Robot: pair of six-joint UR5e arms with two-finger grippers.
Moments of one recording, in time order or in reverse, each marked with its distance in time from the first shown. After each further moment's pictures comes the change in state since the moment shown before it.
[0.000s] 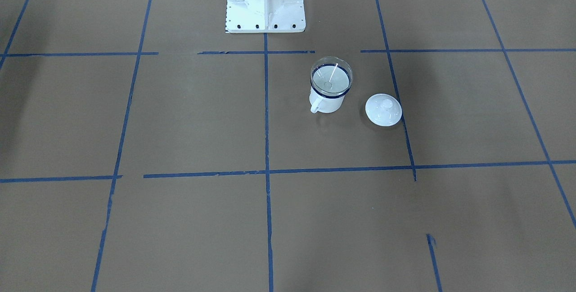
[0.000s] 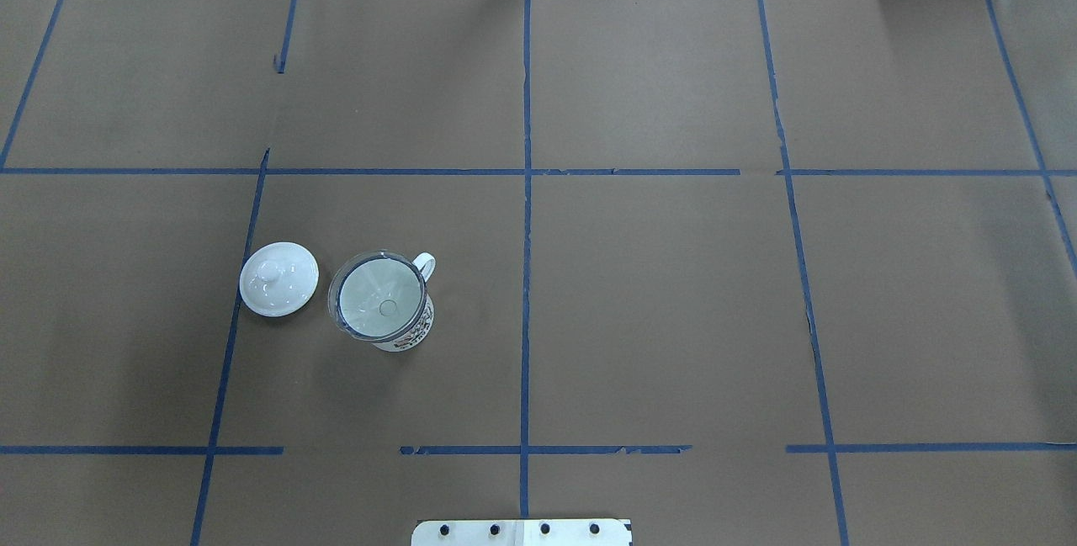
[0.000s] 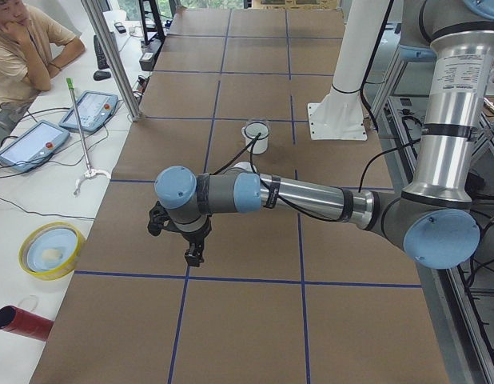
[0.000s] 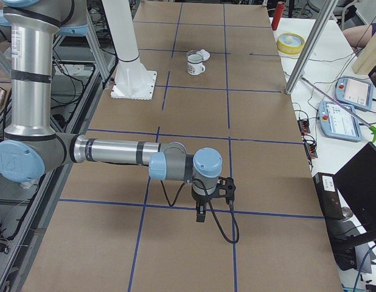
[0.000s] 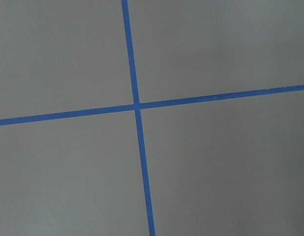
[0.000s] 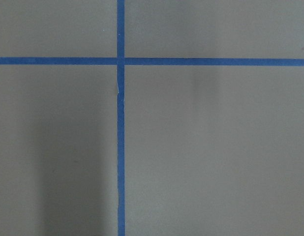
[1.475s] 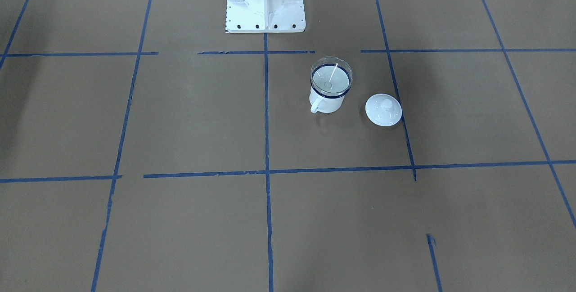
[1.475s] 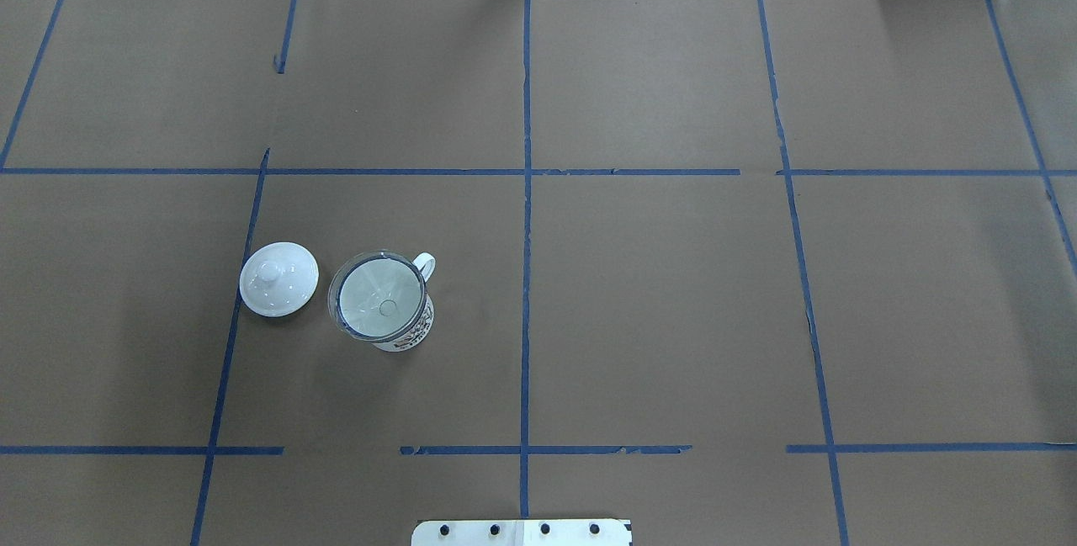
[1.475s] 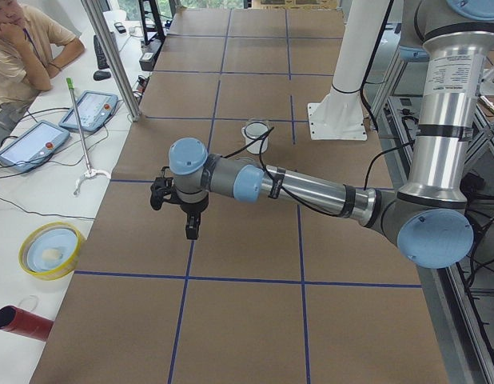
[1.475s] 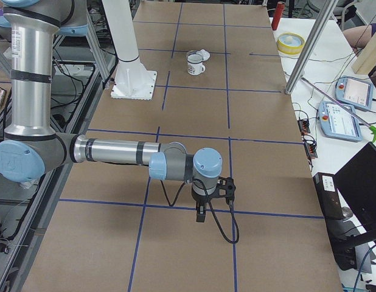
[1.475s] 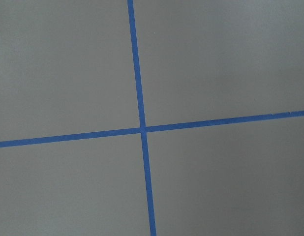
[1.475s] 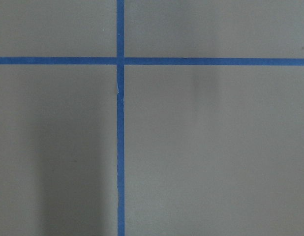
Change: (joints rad) left arm 0.160 0.012 -0.123 -0.276 0.061 -0.556; right arm 0.000 0.000 -0.001 0.000 0.000 0.000
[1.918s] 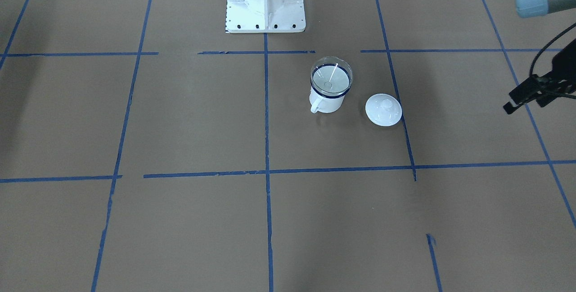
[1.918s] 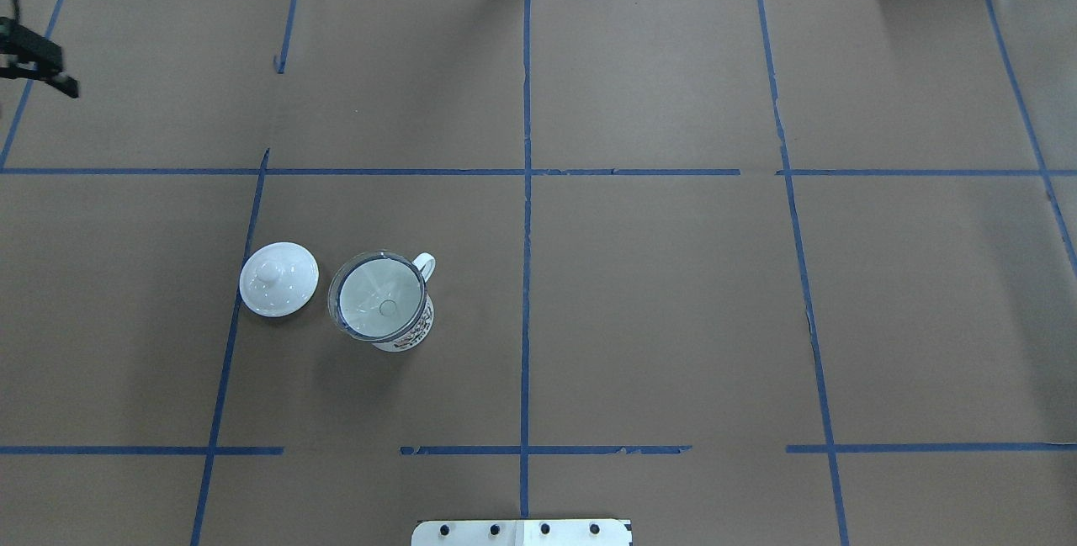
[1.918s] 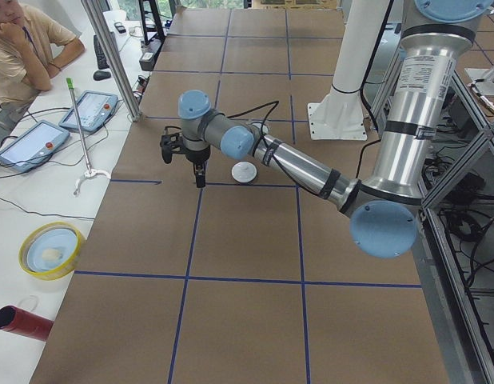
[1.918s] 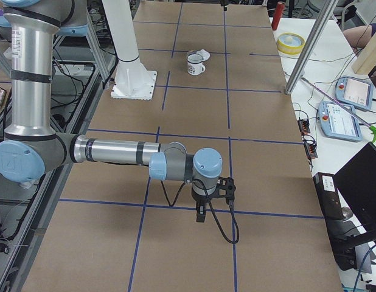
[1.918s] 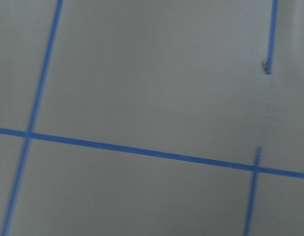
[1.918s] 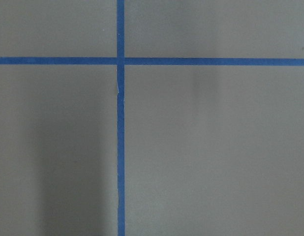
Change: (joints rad) left arm 0.244 -0.159 -0.079 -0.009 0.047 -0.560; right arm 0.000 0.000 0.001 0.000 0.000 0.000
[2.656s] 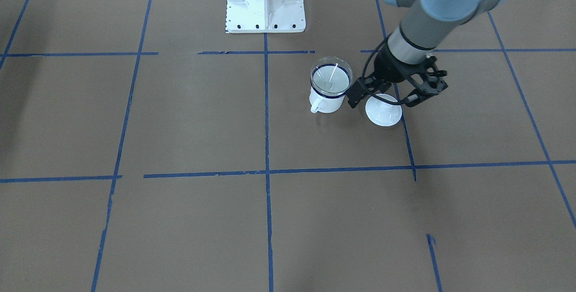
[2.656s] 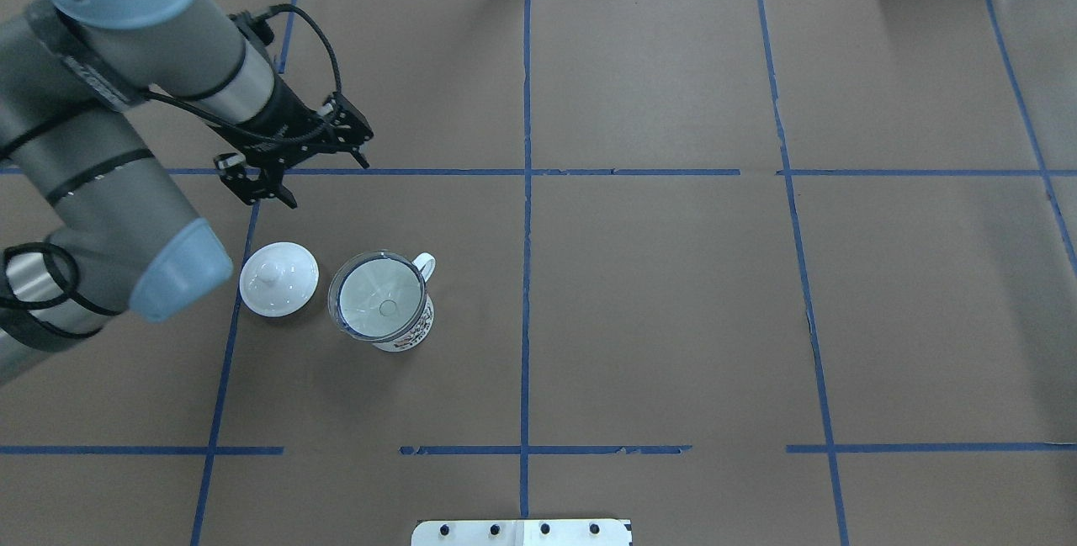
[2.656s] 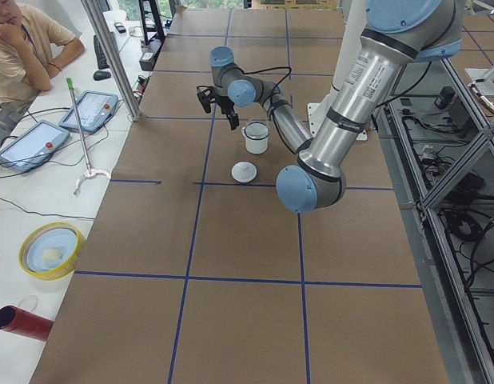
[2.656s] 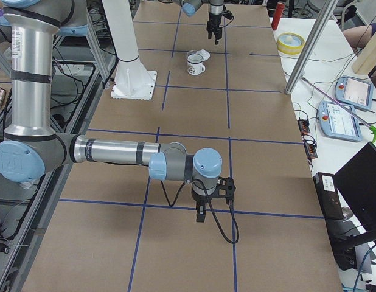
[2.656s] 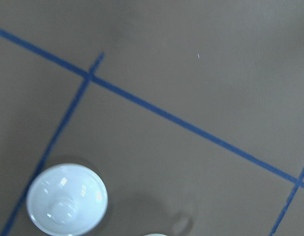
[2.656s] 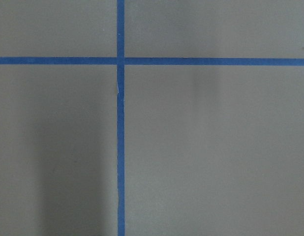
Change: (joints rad) left arm 0.423 -0.321 0.003 0.132 0.167 -0.614; right arm 0.000 0.000 0.000 0.000 0.000 0.000
